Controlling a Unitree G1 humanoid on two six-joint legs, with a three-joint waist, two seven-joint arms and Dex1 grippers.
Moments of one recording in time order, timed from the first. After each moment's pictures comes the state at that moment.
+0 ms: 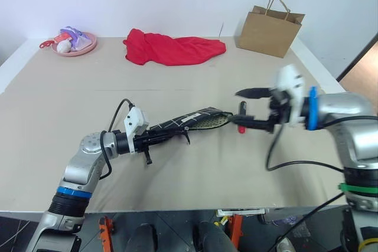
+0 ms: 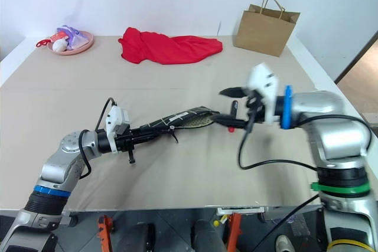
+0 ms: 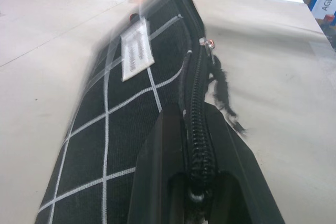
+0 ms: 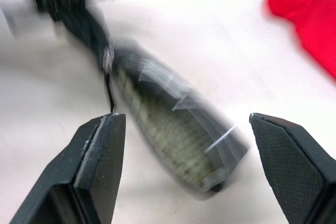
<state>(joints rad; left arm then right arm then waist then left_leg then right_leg) -0.38 0.46 -0.07 -0.01 -0.39 0.27 -1.05 -0.58 -0.81 -0.17 -0.20 0.45 0.69 1.15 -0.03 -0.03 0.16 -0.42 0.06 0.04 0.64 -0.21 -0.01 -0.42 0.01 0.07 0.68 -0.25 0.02</state>
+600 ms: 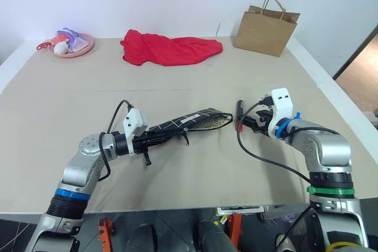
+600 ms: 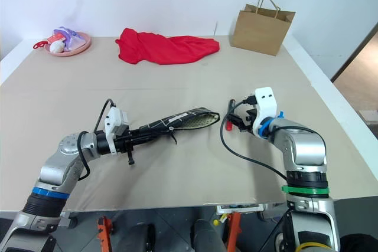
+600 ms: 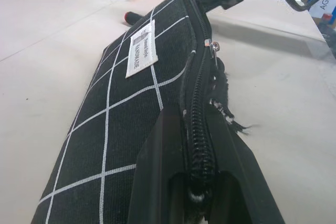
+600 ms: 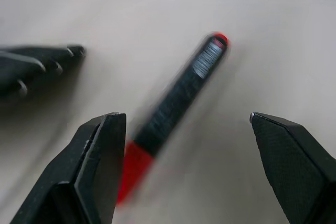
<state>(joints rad) -0.36 0.47 -0.07 -0.02 -0.40 0.27 -1.03 -0.59 -0.48 -0.16 0.00 0.28 0.98 0.45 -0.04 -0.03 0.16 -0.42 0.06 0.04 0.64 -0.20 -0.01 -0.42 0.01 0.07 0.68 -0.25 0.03</state>
